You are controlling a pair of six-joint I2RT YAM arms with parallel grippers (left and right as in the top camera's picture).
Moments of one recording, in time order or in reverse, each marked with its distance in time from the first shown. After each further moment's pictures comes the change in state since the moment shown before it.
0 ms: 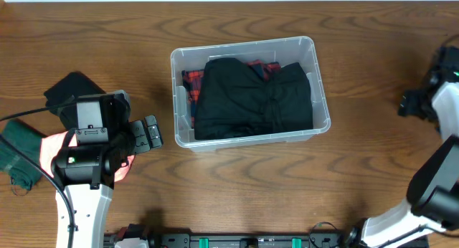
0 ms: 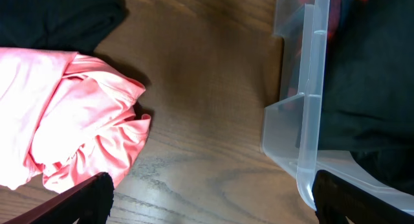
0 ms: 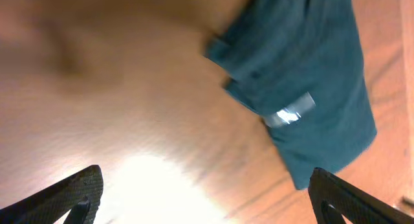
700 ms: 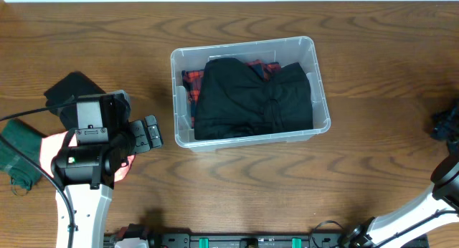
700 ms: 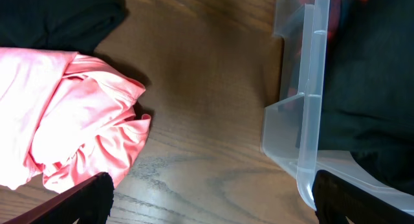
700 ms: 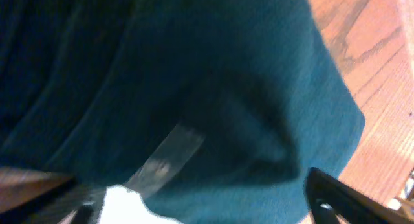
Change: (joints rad) left arm 0.000 0.000 0.000 0.000 0.000 0.000; right arm -0.274 0.188 0.004 0.194 0.058 -0.026
